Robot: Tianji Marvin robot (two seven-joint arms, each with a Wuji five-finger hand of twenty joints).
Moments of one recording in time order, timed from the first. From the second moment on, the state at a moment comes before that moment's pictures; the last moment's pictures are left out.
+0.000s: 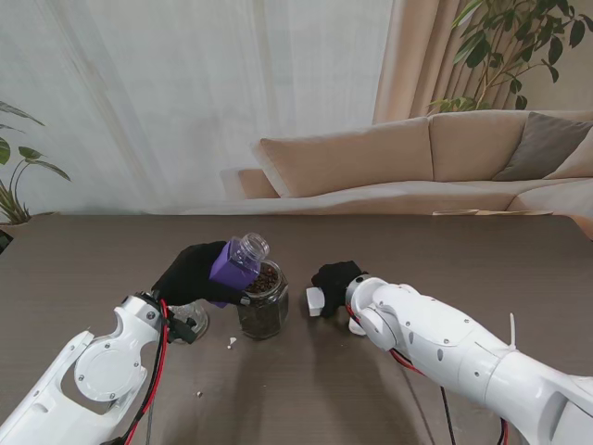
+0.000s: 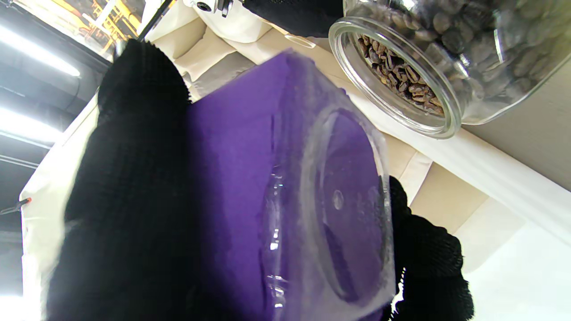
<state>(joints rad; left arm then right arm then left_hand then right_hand) 1.62 -1.12 -1.34 -1.70 0.34 -0.33 0.00 -0.82 -1.16 0.33 -1.01 -0.80 0.10 -0.01 0.91 -0.80 0.13 -0.10 0.73 0.47 0.77 0.94 1.07 0.44 0.50 1.20 0.79 0.54 1.00 1.05 0.35 0.56 1.38 1.11 0.27 -0.82 1.06 -0.24 0.60 0.00 0.71 0.44 0.60 0.05 0.77 0.58 0.83 0.11 0.61 0.51 0.84 0.24 1.17 0.56</state>
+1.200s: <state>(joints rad) 1.63 -1.12 -1.34 -1.69 0.34 -0.36 0.02 -1.33 -1.05 1.04 -1.50 -1.02 -0.05 0.12 0.91 -0.80 0.13 -0.10 0.73 0.47 0.77 0.94 1.07 0.44 0.50 1.20 0.79 0.54 1.00 1.05 0.35 0.56 1.38 1.12 0.28 -0.80 1.10 -0.21 0.62 -0.09 0.72 0.42 0.60 0.06 0.74 0.55 0.81 0.14 0.59 0.49 0.84 0.23 1.11 0.56</state>
